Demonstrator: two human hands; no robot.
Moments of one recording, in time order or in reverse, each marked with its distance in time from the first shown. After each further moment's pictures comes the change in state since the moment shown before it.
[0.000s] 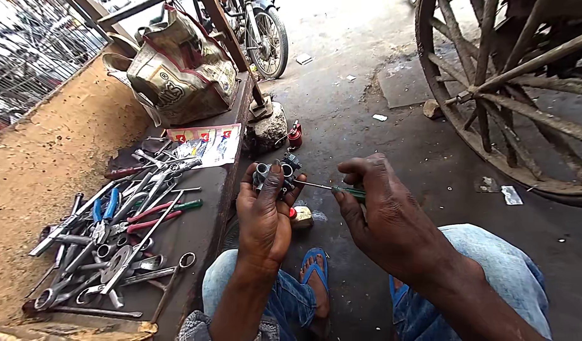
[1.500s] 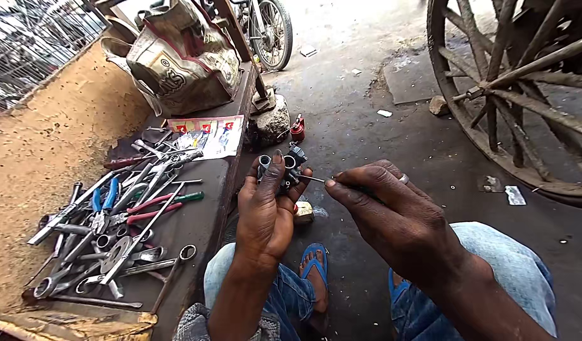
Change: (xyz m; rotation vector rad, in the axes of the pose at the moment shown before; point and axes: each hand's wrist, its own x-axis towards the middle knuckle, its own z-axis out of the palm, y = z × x) left_hand -0.001 0.010 0.002 -0.047 0.036 -0.093; right_hand 0.000 0.005 0.002 -0.071 0.162 -0.470
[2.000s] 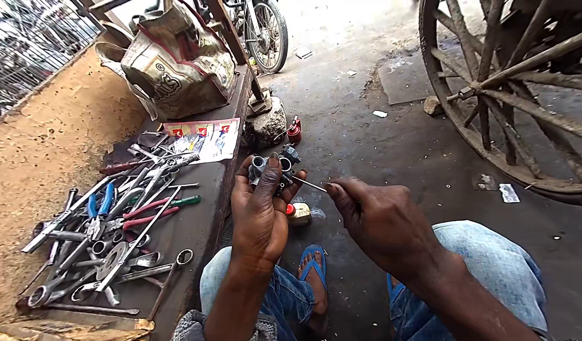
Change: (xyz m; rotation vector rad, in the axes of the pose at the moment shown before) left_hand 0.001 -0.001 -0.001 0.089 -0.075 0.117; right_hand -0.003 -0.003 0.012 -0.053 -0.101 0.348
